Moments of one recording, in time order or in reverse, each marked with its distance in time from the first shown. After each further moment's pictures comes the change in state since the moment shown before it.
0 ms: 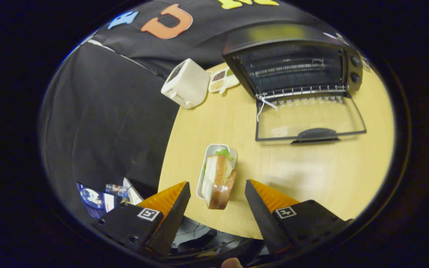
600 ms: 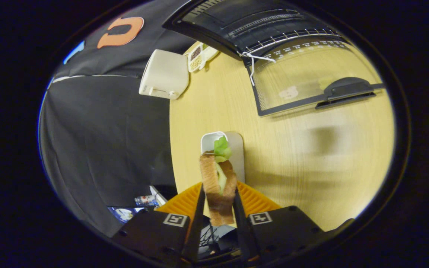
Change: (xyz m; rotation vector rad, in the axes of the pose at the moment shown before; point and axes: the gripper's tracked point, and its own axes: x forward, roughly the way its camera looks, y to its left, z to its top) arm 0.042 0.002 -0.002 0.268 0.129 0.125
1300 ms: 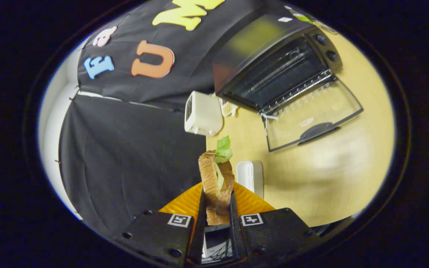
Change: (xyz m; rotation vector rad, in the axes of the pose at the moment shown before) arm -0.159 0.043 0.047 0.000 -0.352 0.208
